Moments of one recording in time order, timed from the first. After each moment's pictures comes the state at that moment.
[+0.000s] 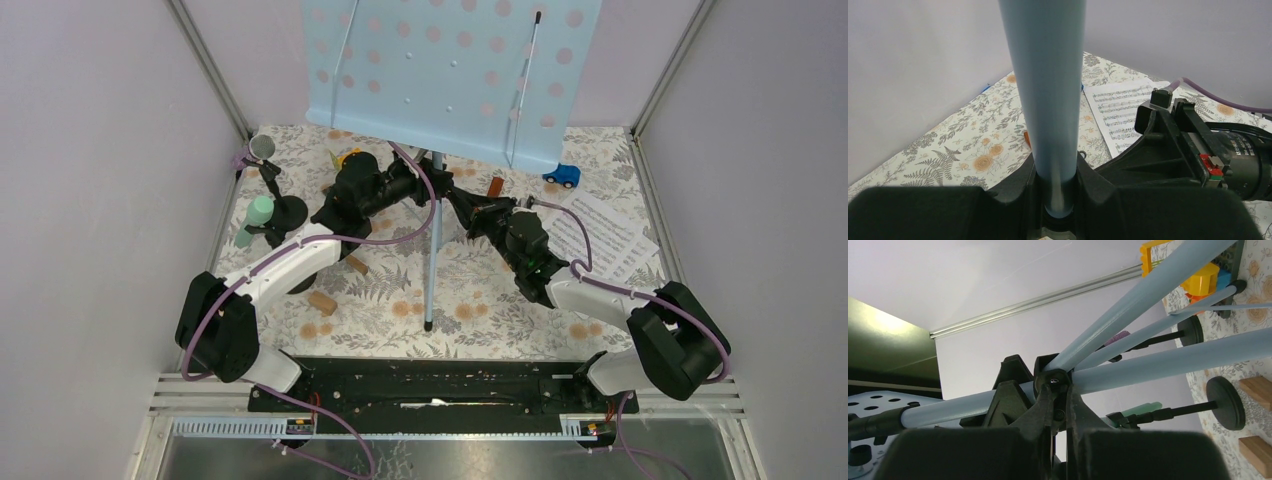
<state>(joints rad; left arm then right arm) -0.59 1.47 1.09 0.37 0.39 0.01 0.66 1.39 0.64 0.71 0.16 1.89</state>
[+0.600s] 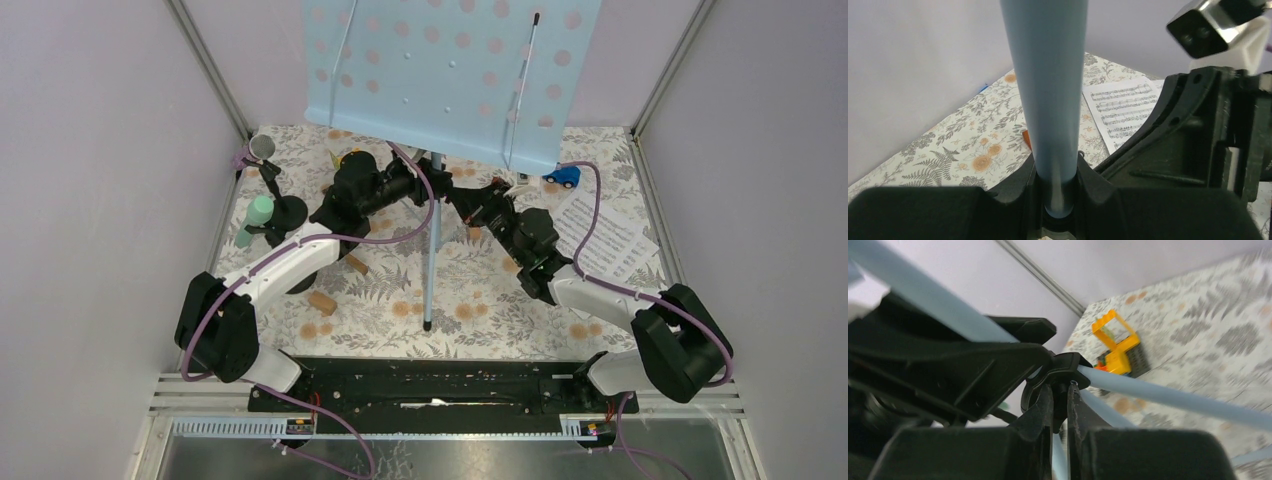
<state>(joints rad) -0.58 1.47 1.09 0.37 0.40 0.01 0.65 1.37 0.68 0.80 0.06 0.90</state>
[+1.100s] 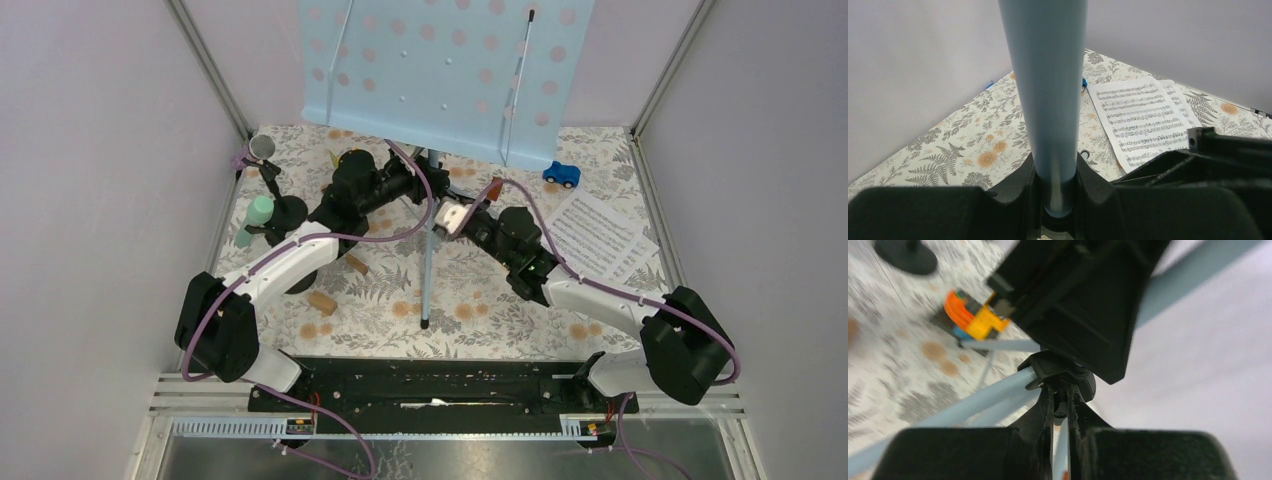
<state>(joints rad) -0.57 1.47 1.10 0.35 0.41 0.01 0.74 1.36 0.74 0.69 -0.11 -0.61</state>
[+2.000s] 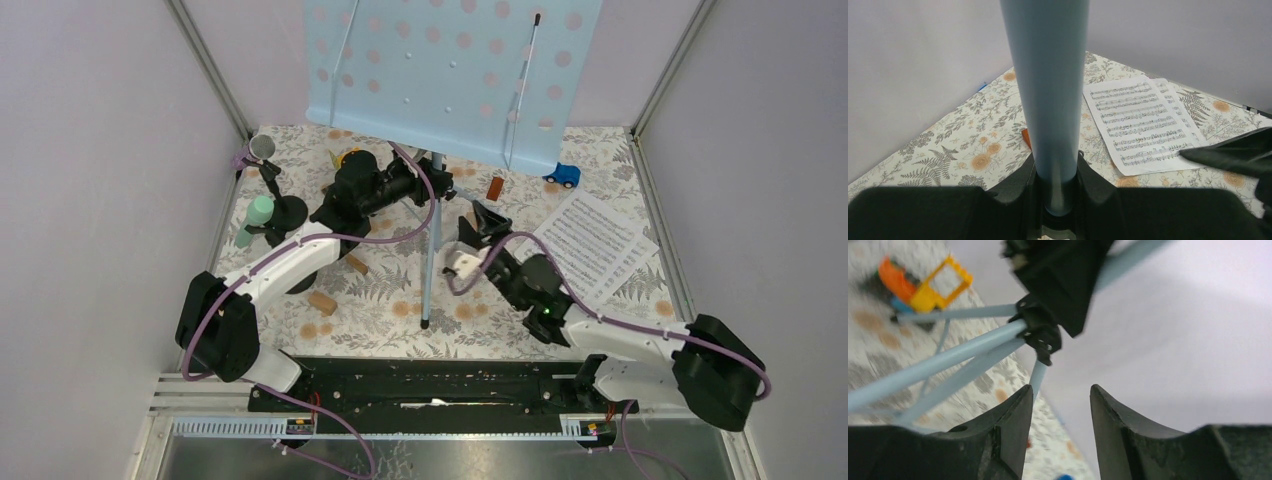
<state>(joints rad) -0.58 1.47 1.10 0.35 0.42 0.01 0.92 1.19 0.52 0.79 0.24 -1.11</state>
